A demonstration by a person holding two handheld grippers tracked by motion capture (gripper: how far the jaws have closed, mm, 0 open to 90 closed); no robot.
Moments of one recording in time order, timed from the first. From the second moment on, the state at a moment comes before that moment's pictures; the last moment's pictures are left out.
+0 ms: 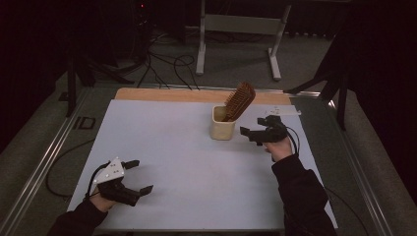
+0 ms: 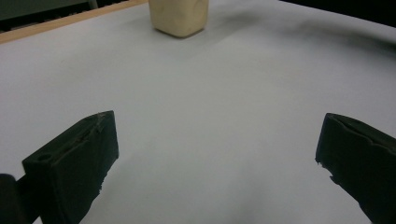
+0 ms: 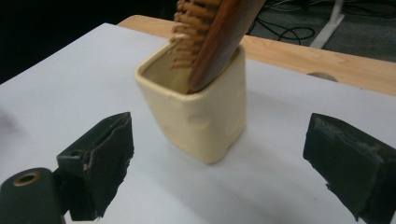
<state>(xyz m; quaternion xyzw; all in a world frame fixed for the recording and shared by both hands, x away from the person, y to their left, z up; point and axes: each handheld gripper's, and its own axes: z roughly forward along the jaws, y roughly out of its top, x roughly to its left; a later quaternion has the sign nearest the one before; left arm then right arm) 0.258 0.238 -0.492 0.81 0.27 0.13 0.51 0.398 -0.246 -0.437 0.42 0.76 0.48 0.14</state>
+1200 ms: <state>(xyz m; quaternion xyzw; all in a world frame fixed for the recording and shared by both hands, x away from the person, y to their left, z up) 0.258 0.239 -0.492 0.81 0.27 0.13 0.51 0.330 -0.267 -0.489 0.41 0.76 0.48 0.14</state>
